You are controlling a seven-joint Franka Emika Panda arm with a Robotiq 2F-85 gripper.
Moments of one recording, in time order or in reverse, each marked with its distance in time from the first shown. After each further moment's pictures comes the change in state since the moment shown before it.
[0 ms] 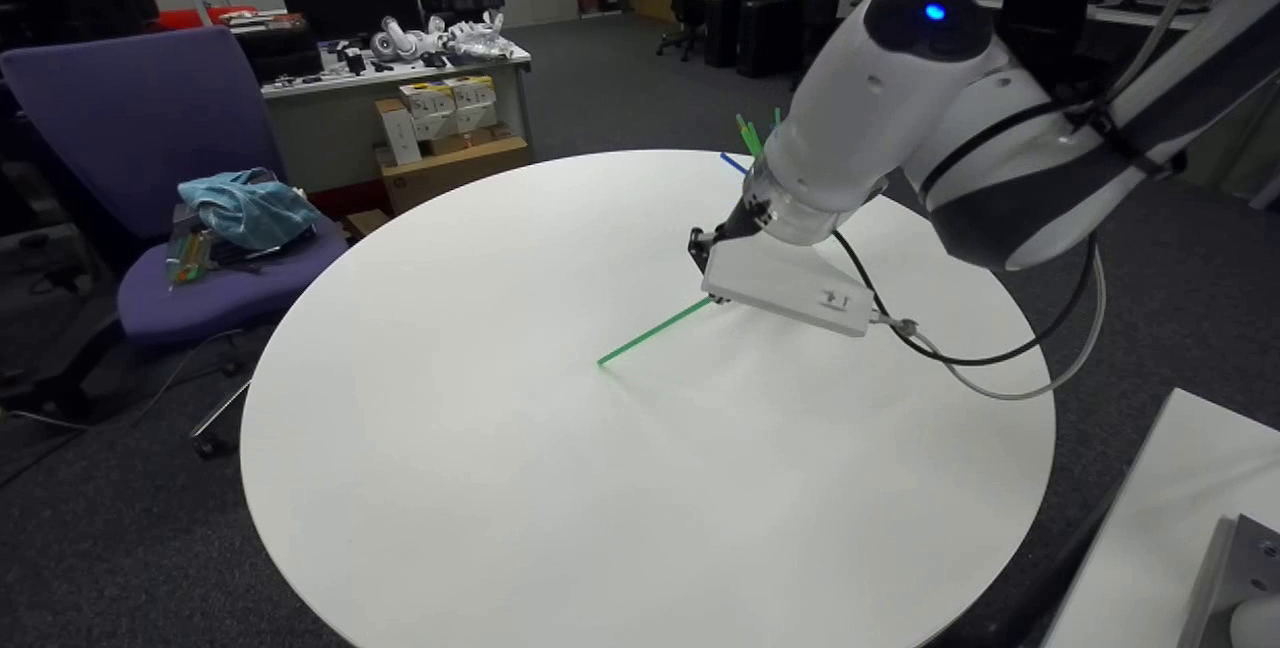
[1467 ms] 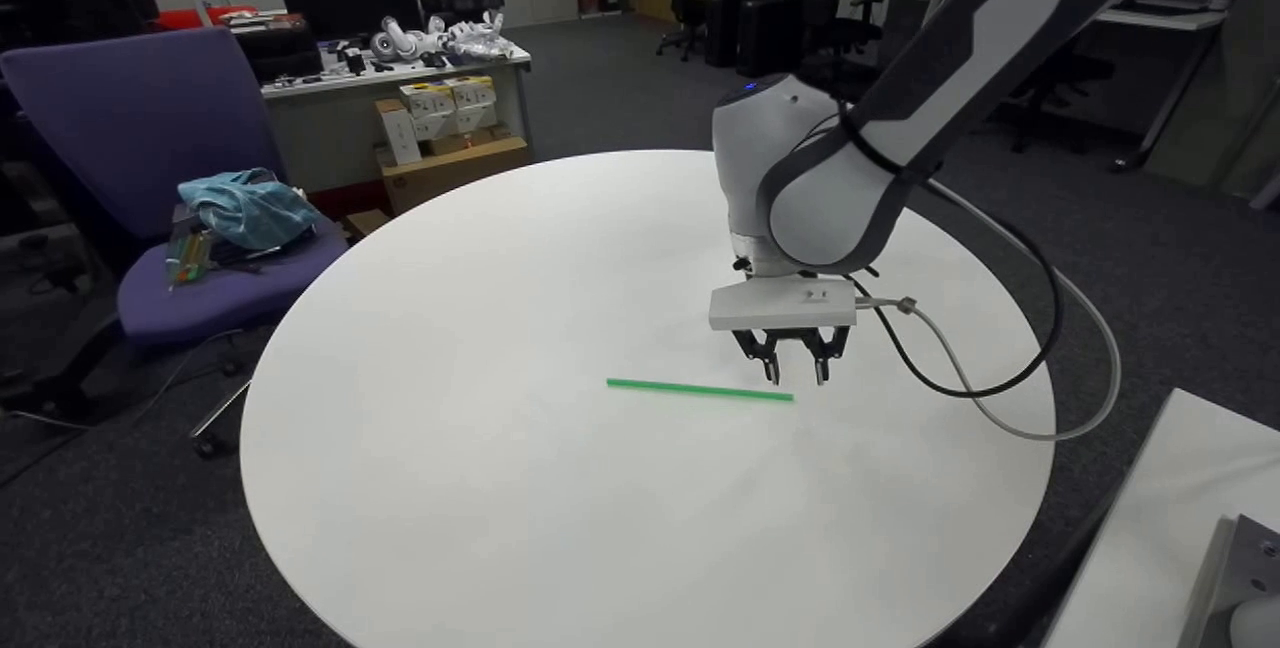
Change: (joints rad) arm 0.288 0.247 -0.277 0.197 0.978 -0.587 -0.826
